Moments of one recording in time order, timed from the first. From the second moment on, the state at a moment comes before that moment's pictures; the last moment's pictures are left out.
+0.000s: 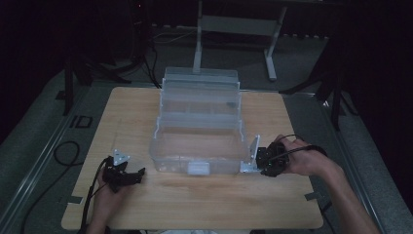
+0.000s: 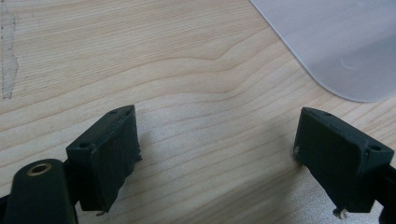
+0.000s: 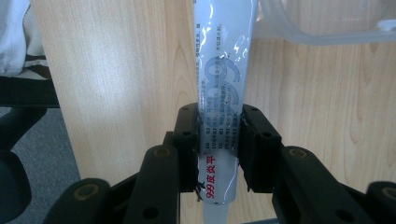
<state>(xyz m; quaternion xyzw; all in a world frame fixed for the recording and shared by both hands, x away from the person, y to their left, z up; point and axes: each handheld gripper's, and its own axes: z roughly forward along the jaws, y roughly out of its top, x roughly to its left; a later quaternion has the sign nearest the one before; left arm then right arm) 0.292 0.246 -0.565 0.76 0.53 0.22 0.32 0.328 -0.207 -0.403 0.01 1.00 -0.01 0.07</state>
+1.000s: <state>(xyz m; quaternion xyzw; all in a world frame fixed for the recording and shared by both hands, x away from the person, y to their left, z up) 0.292 0.246 -0.565 0.76 0.53 0.22 0.32 0.345 -0.191 -0.383 0.00 1.00 0.00 0.08</state>
